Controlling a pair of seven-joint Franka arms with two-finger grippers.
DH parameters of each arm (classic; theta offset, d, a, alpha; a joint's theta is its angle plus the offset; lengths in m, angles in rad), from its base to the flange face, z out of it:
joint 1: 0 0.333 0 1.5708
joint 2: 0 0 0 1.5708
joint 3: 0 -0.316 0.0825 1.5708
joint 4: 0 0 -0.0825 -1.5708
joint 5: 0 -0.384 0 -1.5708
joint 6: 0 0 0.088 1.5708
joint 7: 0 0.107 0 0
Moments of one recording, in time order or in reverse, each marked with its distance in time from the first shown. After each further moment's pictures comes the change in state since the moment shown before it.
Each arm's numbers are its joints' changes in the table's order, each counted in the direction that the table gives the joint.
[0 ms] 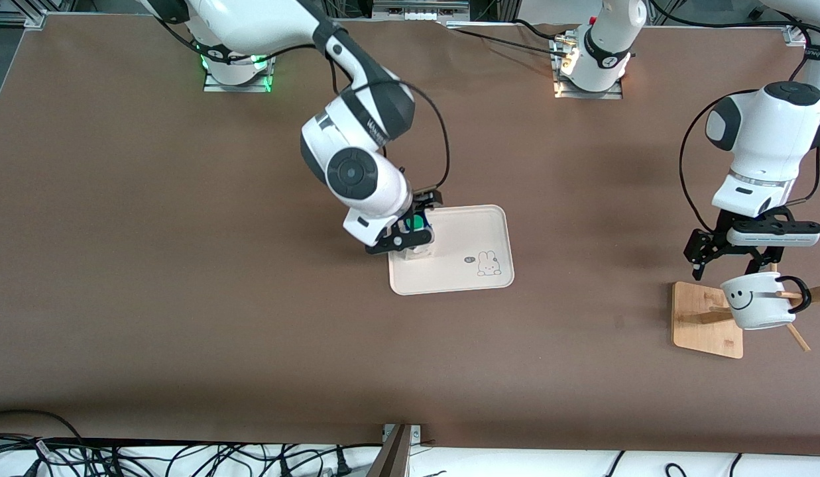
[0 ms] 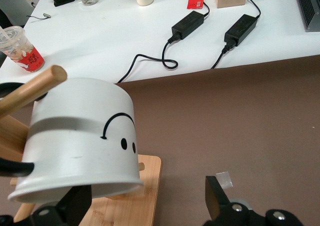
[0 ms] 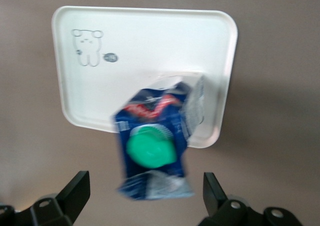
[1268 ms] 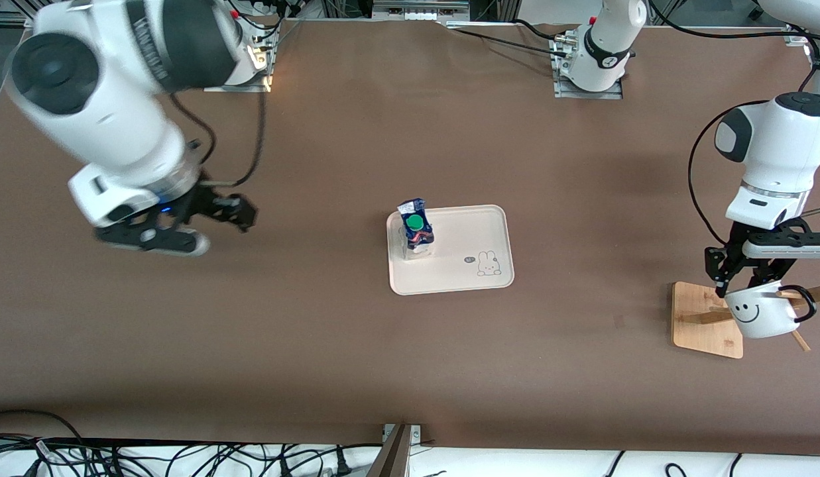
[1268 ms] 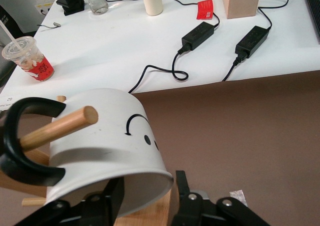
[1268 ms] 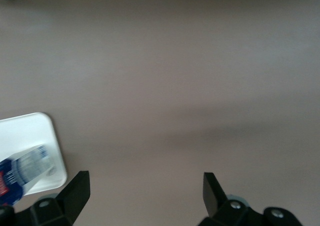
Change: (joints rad) left arm 0.001 -0.051 -0.017 -0.078 -0.001 0.001 0.003; right arm -0.110 0.288 0.416 0.023 0.189 -0.275 -0.081
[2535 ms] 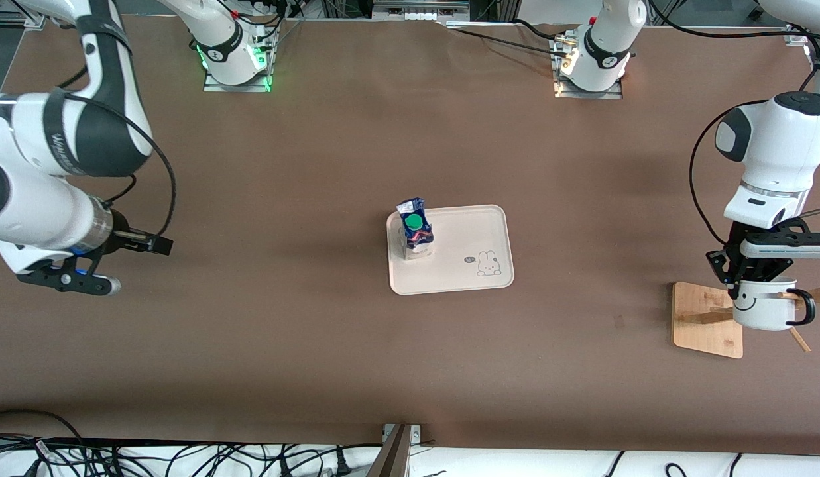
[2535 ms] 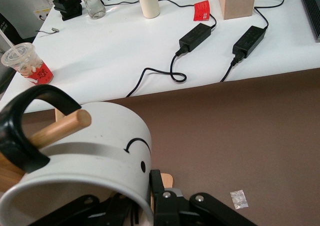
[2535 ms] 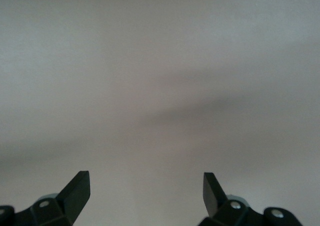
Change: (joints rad) left arm 0.000 0.004 0.002 -0.002 -0.021 0.003 0.003; right arm -0.399 0.053 -0.311 0.233 0.191 0.106 -0.096
